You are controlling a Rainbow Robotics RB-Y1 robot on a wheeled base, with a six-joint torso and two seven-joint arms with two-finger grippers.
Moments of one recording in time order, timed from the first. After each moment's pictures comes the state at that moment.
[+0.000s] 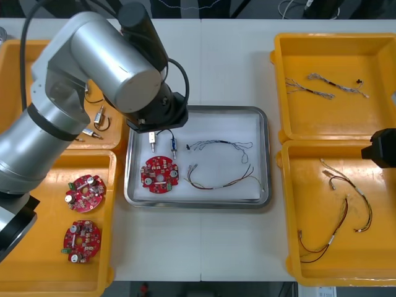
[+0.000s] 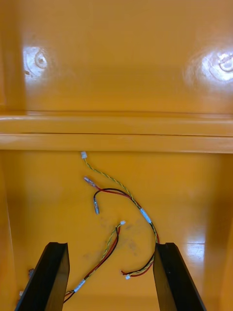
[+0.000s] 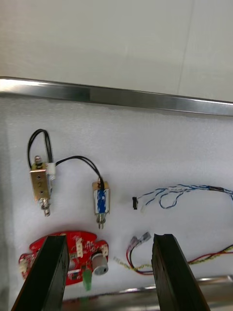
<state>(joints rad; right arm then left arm) -0.23 -0.62 -0.31 -2.23 -0.69 1.92 1.36 -0.83 0.48 -0.46 -1.80 0.65 1.71 -0.61</state>
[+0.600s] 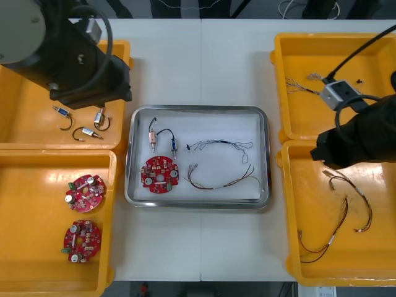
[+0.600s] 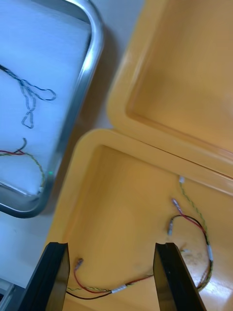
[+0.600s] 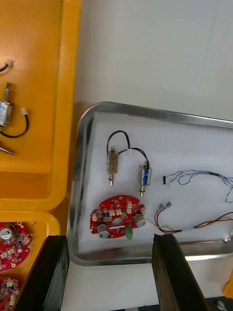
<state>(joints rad) -0.41 -0.68 0.02 -2.26 -0.82 1.92 1.32 -0.80 0.69 -0.17 -2.03 0.90 1.91 -0.61</state>
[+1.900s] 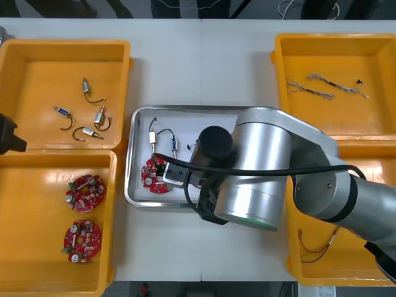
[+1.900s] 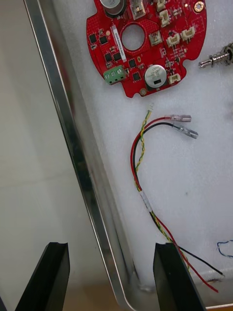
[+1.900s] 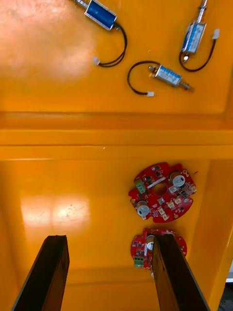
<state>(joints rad) -0.75 -0.46 0.87 -2.13 -0.57 1.81 1.56 -0.28 0.89 0.28 -2.08 0.98 1.91 -1.18</state>
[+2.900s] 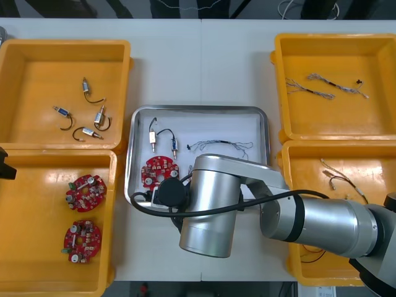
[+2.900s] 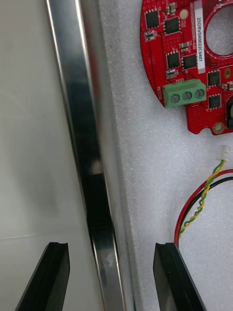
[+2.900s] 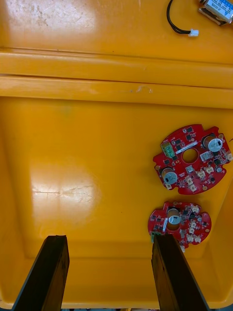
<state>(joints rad) -0.76 -0.36 1.10 -1.89 -0.37 1.66 1.60 -0.11 0.89 0.34 -2.15 0.98 1.90 -1.18</state>
